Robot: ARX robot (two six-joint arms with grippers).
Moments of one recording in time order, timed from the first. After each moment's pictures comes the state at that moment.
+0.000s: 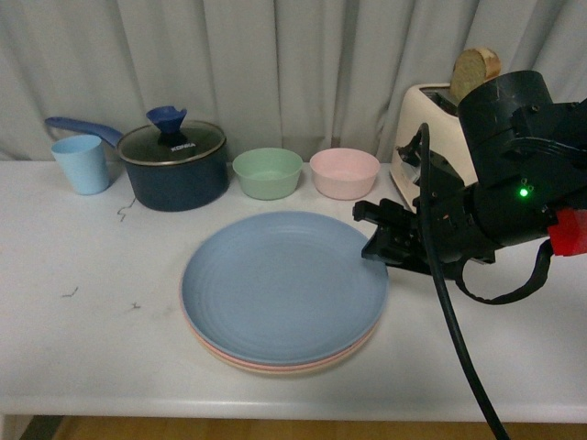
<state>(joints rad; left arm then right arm) 0.00 0.01 0.01 0.00 0.00 0.00 0.23 2.20 1.29 0.05 -0.37 0.35</state>
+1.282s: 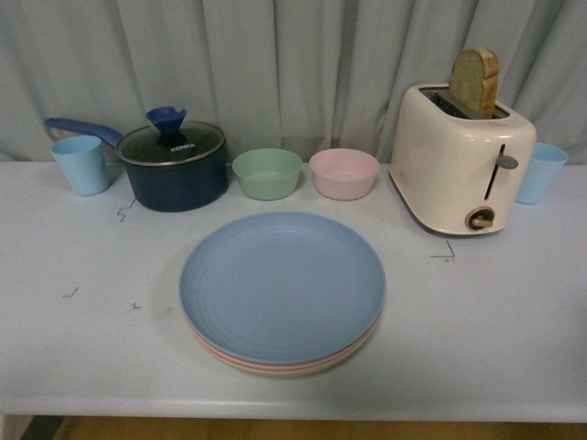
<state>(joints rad) 0.00 0.01 0.01 0.00 0.00 0.00 -0.01 1.17 0.12 1.04 0.00 0.01</state>
